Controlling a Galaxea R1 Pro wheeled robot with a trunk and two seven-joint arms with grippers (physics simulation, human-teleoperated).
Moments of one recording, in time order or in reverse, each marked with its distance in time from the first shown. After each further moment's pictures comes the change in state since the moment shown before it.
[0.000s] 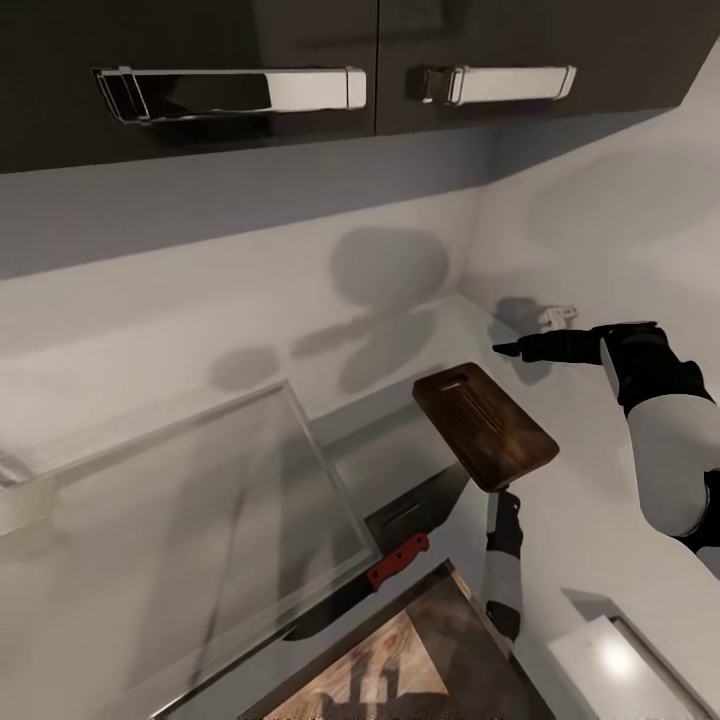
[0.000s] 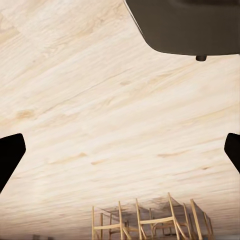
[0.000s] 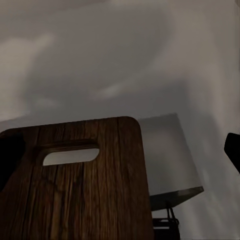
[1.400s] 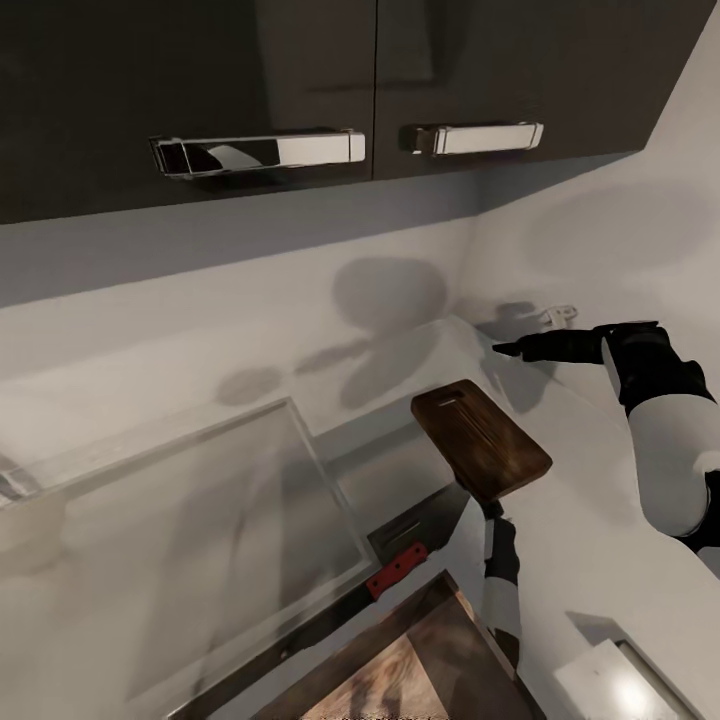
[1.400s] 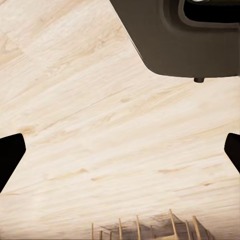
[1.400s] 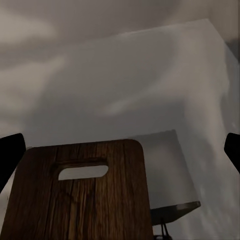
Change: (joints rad) left arm 0.000 0.000 0.000 0.000 0.000 0.000 0.000; right arm 0.000 -0.002 -0.002 -0.004 -0.001 0.007 0.016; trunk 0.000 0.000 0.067
